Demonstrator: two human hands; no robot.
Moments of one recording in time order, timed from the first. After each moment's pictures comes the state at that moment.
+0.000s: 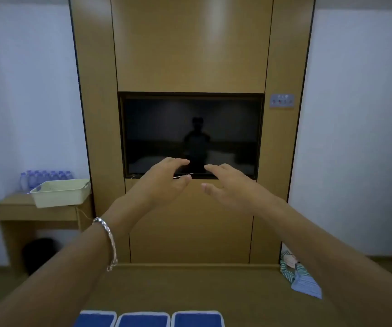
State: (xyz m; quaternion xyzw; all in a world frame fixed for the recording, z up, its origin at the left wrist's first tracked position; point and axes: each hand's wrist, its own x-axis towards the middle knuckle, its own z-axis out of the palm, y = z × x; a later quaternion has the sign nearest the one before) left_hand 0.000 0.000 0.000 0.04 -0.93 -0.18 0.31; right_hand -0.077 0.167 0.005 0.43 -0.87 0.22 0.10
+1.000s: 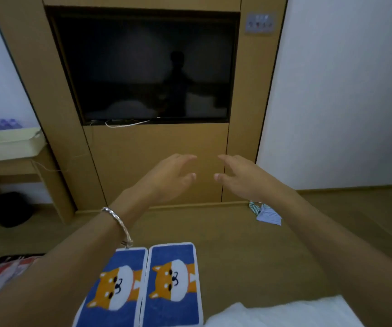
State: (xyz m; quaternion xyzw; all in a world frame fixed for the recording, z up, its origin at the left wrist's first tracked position) left_hand -0.118 0.113 -0.107 0.01 -0.97 -0.20 0.14; right_hand -0.199 0.293 -0.103 0.34 -0.92 0.20 -0.03
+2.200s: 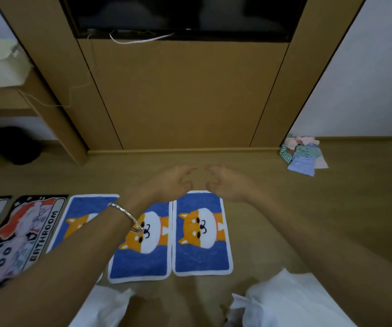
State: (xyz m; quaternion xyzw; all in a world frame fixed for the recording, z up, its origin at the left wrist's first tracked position) left_hand -0.221 -0.159 -0.286 0.08 -0.94 -0.29 -0.16; right_hand -0.305 -0.007 -0.292 0.35 -0.89 0.14 -0.27
